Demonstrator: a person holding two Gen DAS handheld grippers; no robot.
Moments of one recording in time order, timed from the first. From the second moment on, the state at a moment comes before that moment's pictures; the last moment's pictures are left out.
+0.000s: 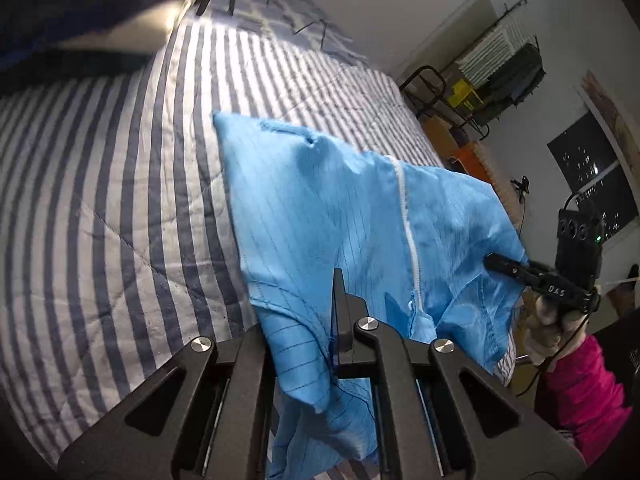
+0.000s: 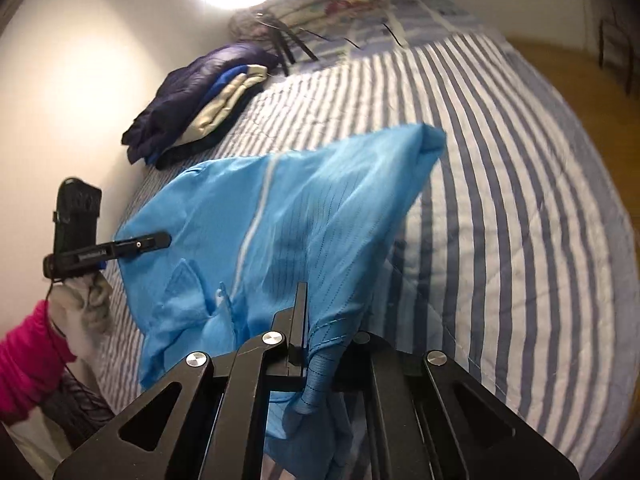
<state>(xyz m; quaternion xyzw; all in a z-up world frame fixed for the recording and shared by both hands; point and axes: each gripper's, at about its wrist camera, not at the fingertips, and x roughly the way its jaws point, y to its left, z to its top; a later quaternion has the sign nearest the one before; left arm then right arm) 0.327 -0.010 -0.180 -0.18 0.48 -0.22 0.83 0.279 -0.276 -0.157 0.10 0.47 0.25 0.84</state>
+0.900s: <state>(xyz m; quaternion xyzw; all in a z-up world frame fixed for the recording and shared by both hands) 0.414 0.097 0.025 -0.05 0.33 -0.09 0.94 0.396 -0.126 -0.013 -0.01 0.32 0.28 0.91</state>
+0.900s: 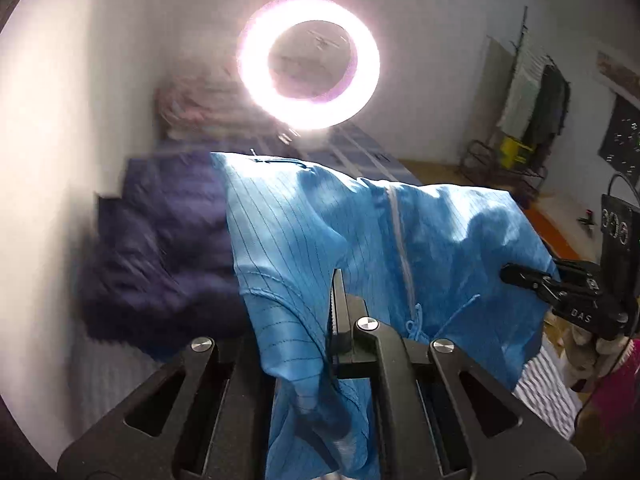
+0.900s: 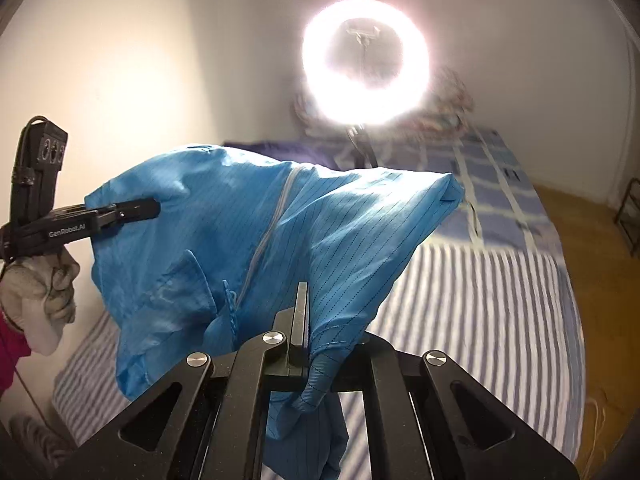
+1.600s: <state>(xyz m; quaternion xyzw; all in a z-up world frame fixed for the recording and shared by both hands) 0.528 0.204 0.049 0.00 0.28 0.03 0.96 0.529 0.000 0.007 0.03 0.27 0.32 0.91</state>
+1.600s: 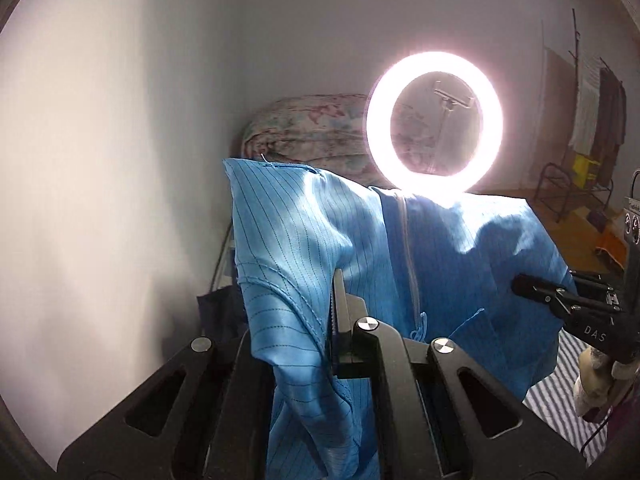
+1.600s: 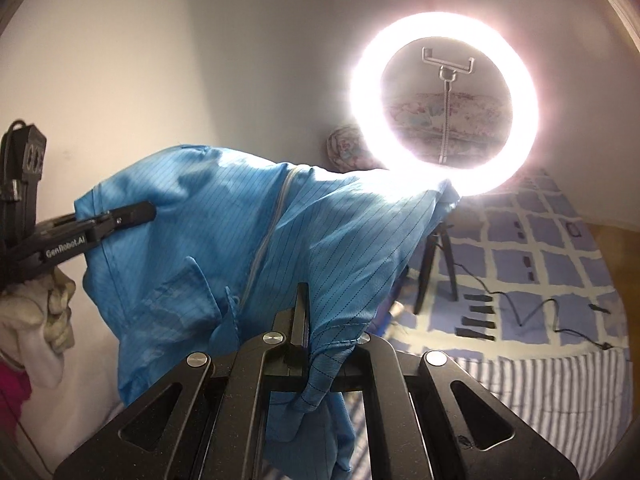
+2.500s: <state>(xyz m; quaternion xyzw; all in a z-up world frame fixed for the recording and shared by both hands) 0.620 0.276 -0.051 0.02 0.34 0.09 0.94 0.611 0.055 -0.076 0.02 0.39 0.28 0.88</state>
